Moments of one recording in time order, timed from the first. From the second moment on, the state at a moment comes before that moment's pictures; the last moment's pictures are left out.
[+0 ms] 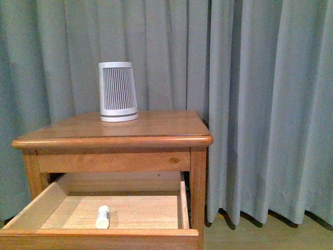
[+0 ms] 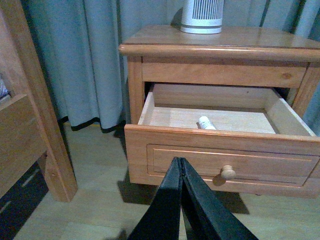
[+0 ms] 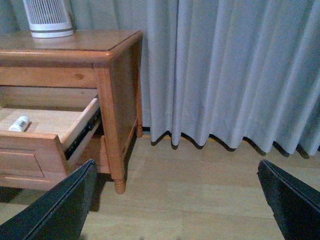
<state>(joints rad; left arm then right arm) -0.01 0.01 0.01 0.00 0.00 0.00 0.00 0.00 0.01 0.00 0.00 0.00</state>
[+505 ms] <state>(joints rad) -0.01 0.01 0.01 0.00 0.00 0.00 0.00 0.00 0.01 0.00 0.00 0.00</state>
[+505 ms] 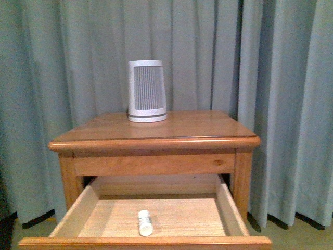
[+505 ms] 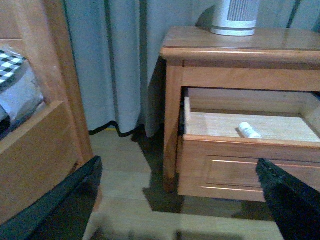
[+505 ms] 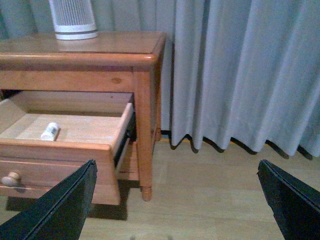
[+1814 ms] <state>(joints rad) -0.01 0.00 0.01 0.00 0.00 0.00 0.32 2.08 1.25 0.16 0.30 0.14</state>
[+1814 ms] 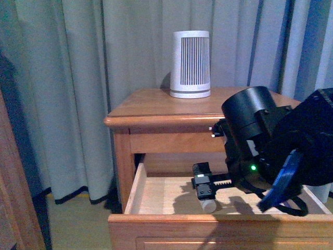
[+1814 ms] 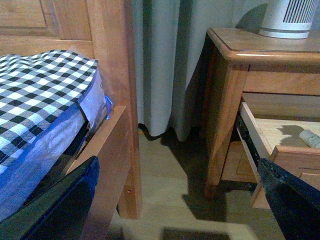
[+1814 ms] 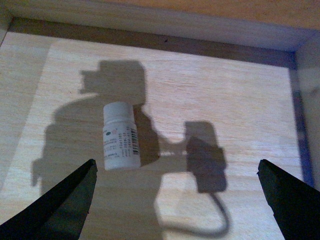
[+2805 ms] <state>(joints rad) -0.01 0.00 0.01 0.00 0.00 0.00 0.34 2.31 1.50 0.04 0.29 0.26</state>
